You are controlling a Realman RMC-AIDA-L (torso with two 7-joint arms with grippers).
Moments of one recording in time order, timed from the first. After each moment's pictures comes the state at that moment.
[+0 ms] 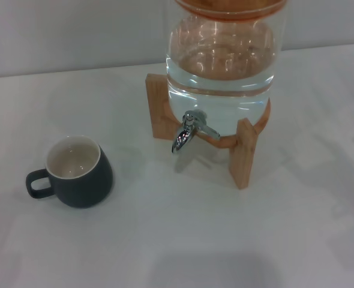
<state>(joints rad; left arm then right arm) -0.33 -2.05 2.84 -0.32 -1.15 1.55 -0.91 0.11 1.98 -0.65 -0.31 2.10 1.62 -2.37</state>
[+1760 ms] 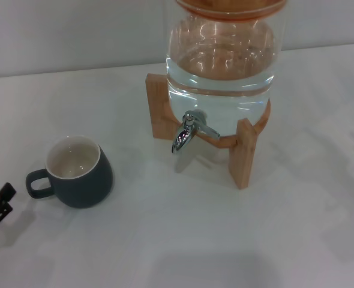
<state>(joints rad) -0.33 -2.08 2.84 -0.27 -0.86 1.53 -0.75 0.12 1.98 -0.66 -0.37 2.10 1.61 -2.33</state>
